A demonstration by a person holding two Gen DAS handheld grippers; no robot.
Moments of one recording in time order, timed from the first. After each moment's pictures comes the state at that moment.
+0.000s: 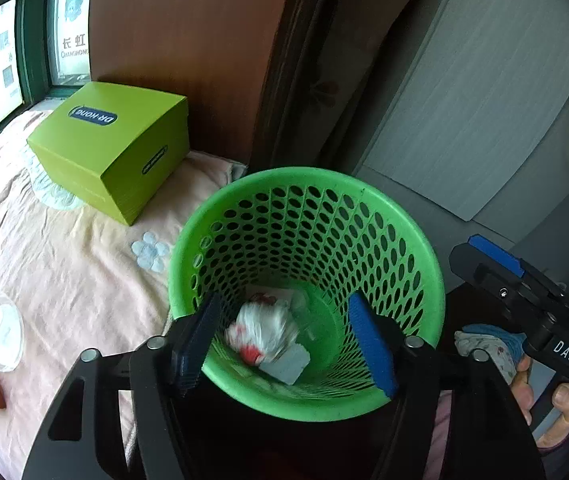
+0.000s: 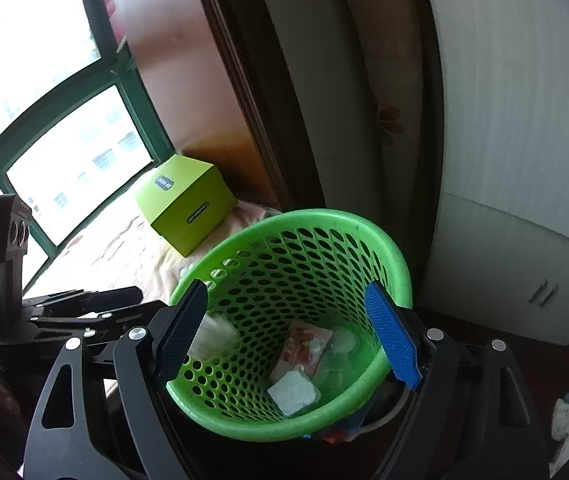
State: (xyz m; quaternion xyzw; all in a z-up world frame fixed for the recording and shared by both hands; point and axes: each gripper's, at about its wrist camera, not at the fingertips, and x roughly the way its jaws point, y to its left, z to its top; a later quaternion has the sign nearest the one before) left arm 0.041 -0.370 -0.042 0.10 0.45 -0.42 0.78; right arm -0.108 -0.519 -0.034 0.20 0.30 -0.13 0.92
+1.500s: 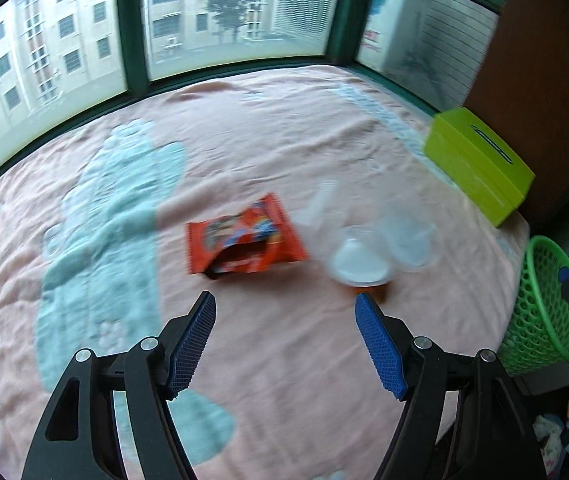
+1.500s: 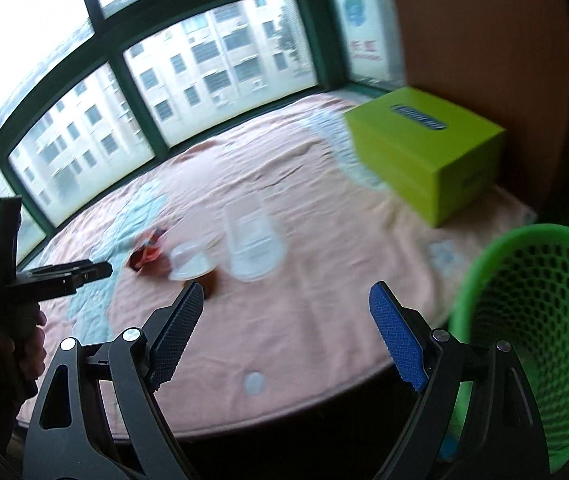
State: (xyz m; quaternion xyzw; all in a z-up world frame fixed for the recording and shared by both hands) left arm 0.111 0.025 -0.058 -0.01 0.47 -0.08 0.88; right arm 0.040 -0.270 -0.045 0.10 0.37 0.11 0.92
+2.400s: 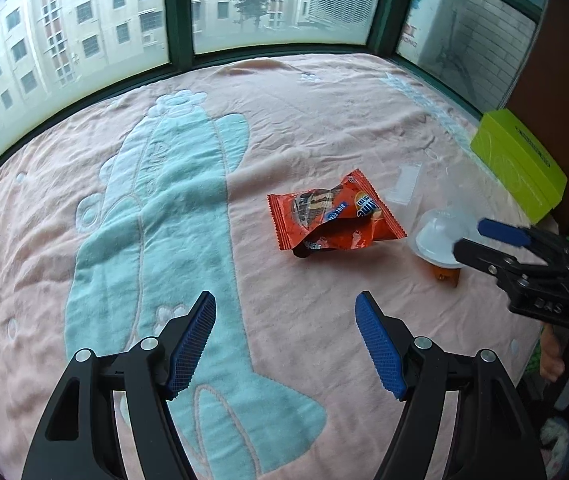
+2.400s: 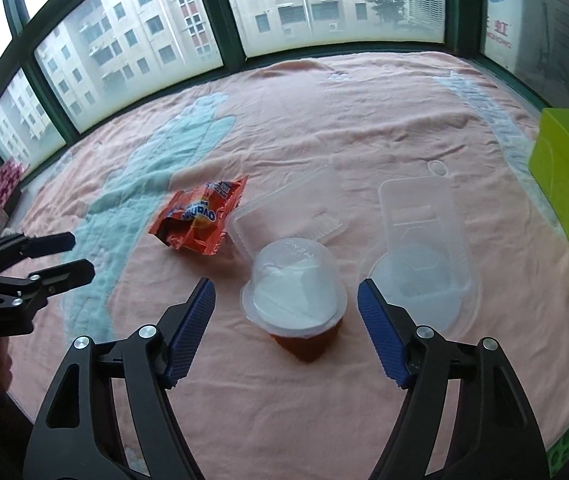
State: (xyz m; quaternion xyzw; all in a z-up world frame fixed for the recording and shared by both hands) left arm 0.118 0.086 -0.085 -0.01 0.49 -0.05 0.87; right arm 0.156 -0.123 -0.104 -0.02 0.45 0.22 0.87
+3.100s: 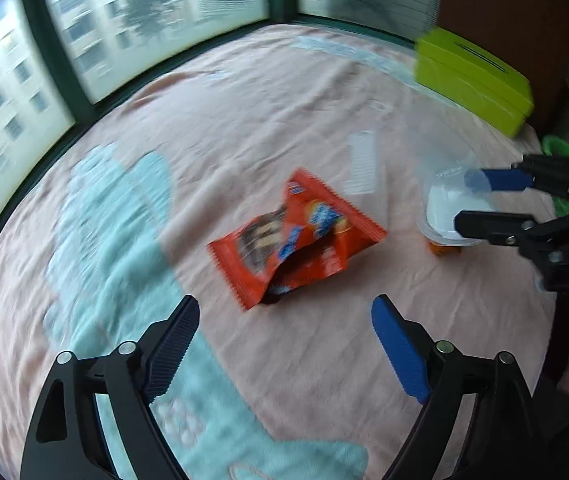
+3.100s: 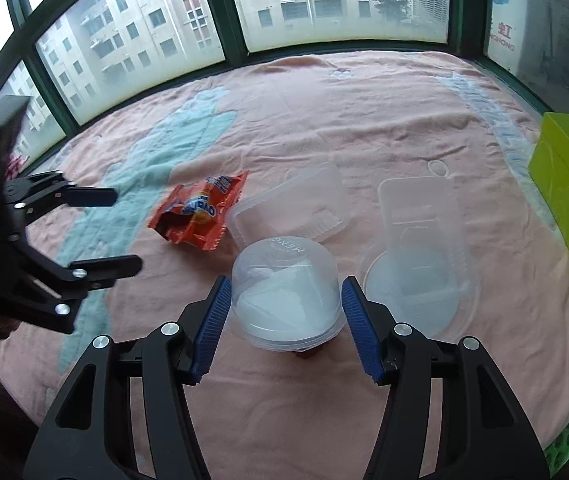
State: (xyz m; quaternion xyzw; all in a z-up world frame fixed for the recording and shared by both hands) left arm 0.171 0.048 -0.098 0.16 0.49 -0.19 0.84; right arm 0.144 -0.132 -0.093 -0.02 0.44 0.23 0.87
